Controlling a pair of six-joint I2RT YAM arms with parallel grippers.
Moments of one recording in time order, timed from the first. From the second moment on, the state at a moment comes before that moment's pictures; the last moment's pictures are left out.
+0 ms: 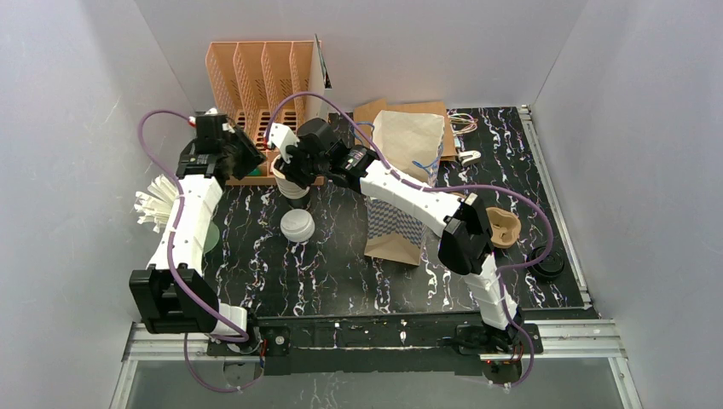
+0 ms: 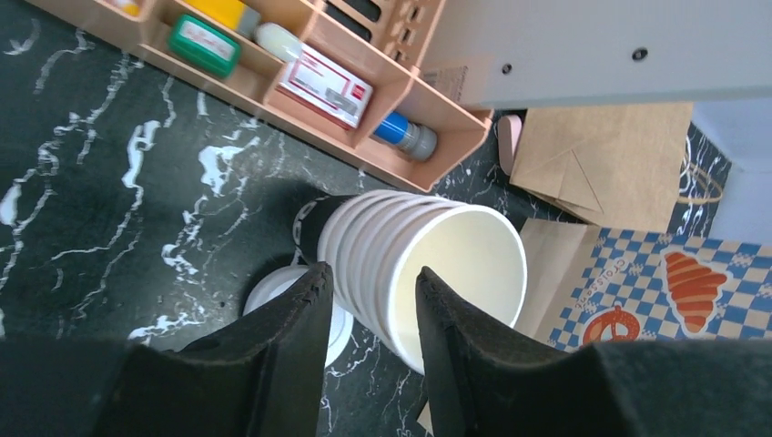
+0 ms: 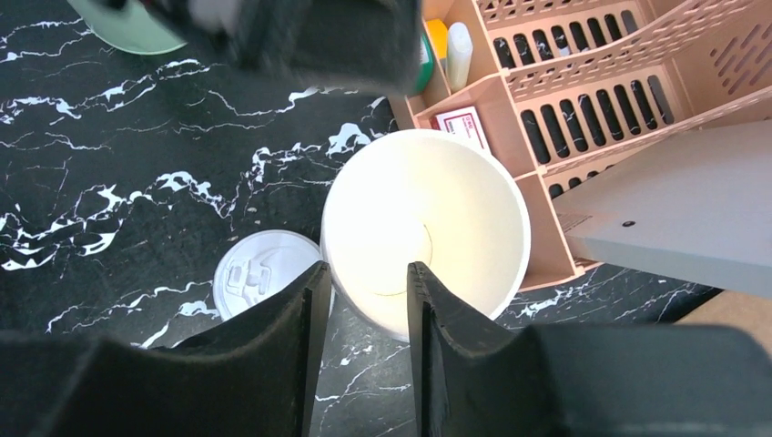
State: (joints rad) left arm -0.02 1.39 1.31 -0.64 0.05 -0.62; right arm 0.98 2.16 2.12 -0.46 -0.15 -0.29
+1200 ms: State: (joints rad) left arm 0.12 1.27 0.97 -0.36 0.45 -0.76; right arm 1.00 2.23 2.17 -0.45 -0.17 -0.34
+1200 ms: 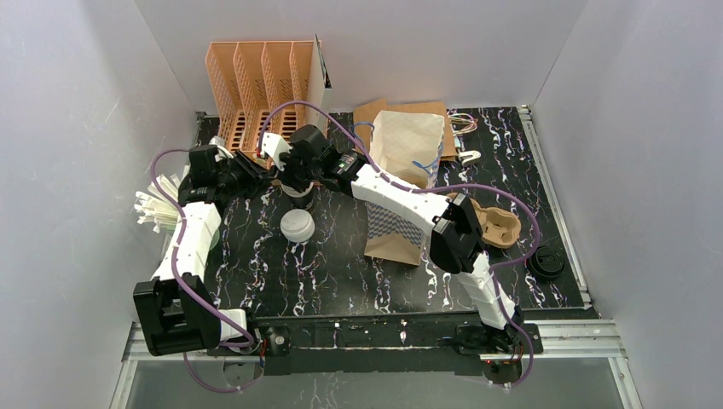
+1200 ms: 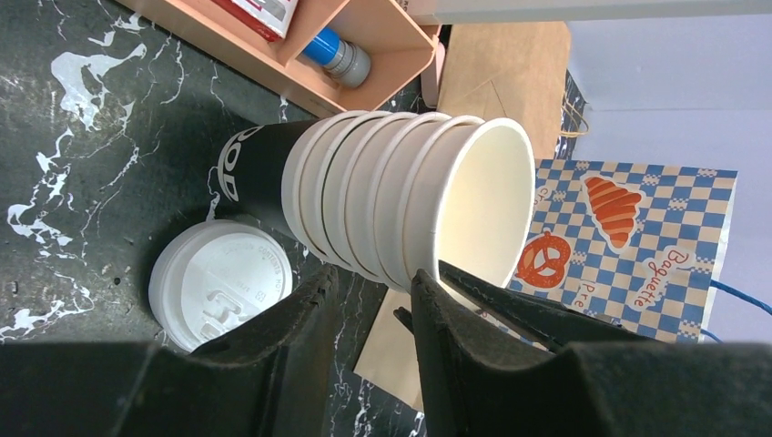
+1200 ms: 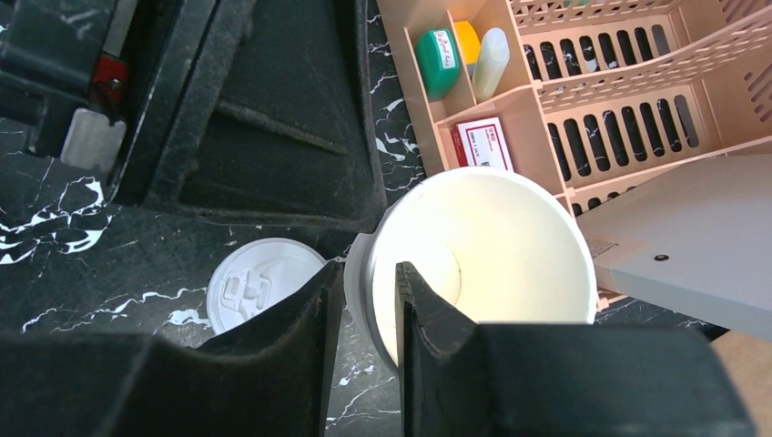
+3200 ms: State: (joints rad) left arm 0.12 1.35 0.92 -0.21 0.50 -0.80; right arm 1.00 2.22 2.17 -0.46 -0.12 -0.34
